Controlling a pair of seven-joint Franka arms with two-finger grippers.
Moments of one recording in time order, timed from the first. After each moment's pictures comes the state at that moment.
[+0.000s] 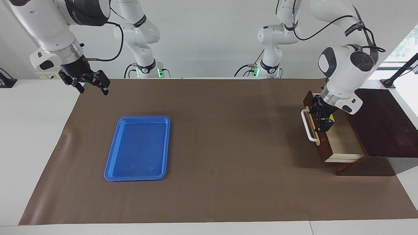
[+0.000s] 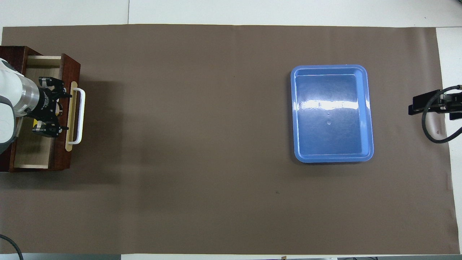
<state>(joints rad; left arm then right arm) 0.01 0.08 0.00 -1.90 0.03 2.00 -1.49 -0.04 -0.03 -0.04 -1.65 0.02 1.60 0.07</state>
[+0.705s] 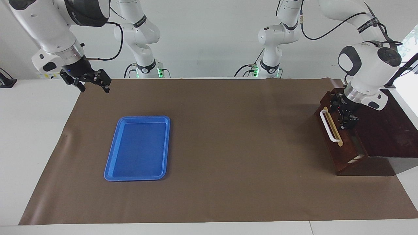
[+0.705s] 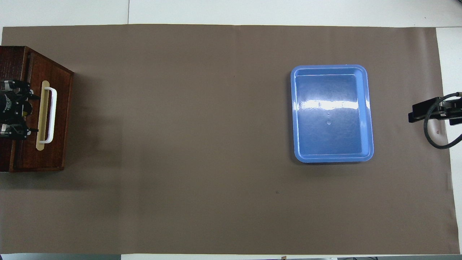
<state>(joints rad) 0.14 0.09 0.00 -1.89 0.04 2.02 -1.38 -0.04 -0.03 -0.04 -1.65 0.02 1.55 0.01</state>
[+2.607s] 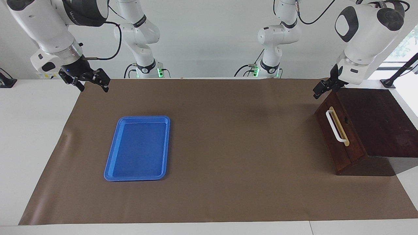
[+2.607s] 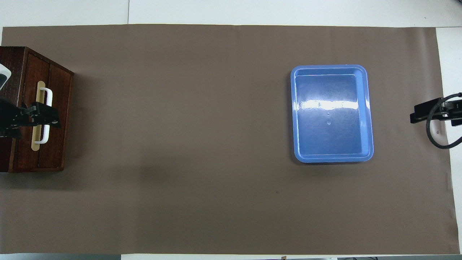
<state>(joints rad) 0.05 -0.05 -0.08 -1.76 0.02 1.61 -0.21 -0.05 -0.03 -0.04 -1.65 0.02 1.55 0.00</state>
